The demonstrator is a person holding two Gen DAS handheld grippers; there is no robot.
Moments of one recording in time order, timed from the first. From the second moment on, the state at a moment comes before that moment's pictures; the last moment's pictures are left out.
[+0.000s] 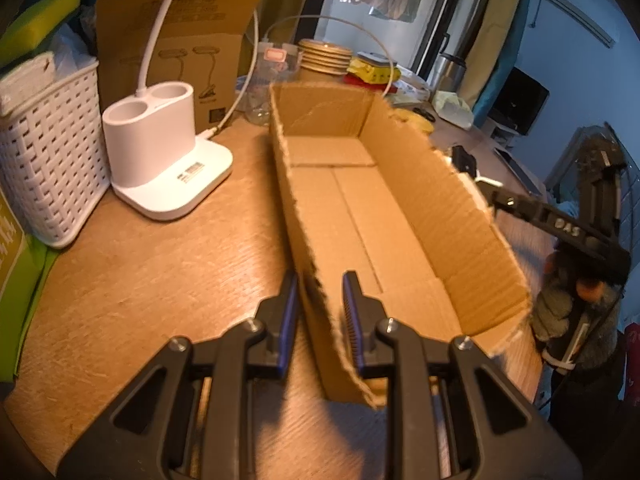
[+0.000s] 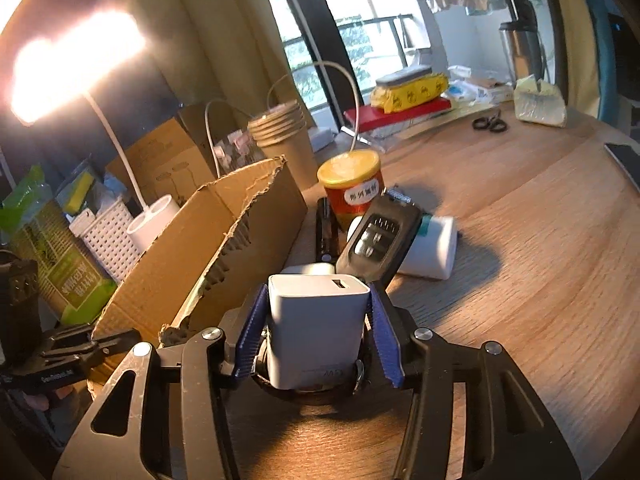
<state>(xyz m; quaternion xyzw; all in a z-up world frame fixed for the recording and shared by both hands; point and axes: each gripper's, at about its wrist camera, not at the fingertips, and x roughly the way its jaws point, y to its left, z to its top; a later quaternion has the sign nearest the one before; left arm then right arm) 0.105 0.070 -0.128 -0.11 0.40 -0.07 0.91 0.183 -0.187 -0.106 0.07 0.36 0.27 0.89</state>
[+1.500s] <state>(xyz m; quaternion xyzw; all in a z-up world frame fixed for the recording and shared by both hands) 0.100 0.068 -0.123 -0.11 0.39 -0.05 0.91 0.104 -0.106 -0.054 -0.01 0.29 0.37 0.88</state>
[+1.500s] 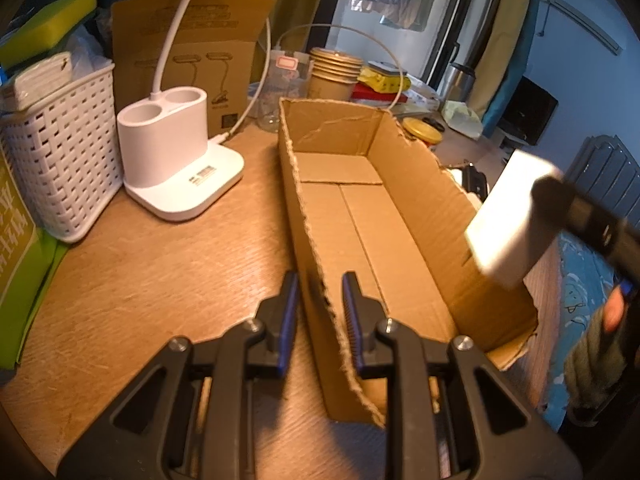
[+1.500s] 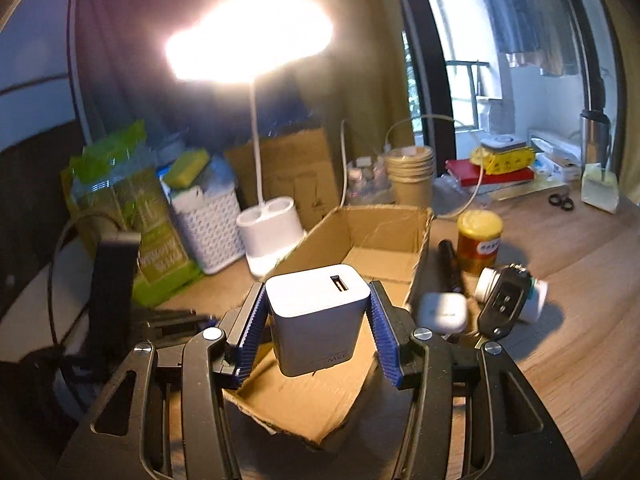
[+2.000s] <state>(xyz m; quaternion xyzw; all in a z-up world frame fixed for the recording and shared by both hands) 0.101 0.068 -0.124 -0.11 0.39 -0.04 0.91 0.099 -0.062 -0.089 -0.18 0.34 0.34 0.86</state>
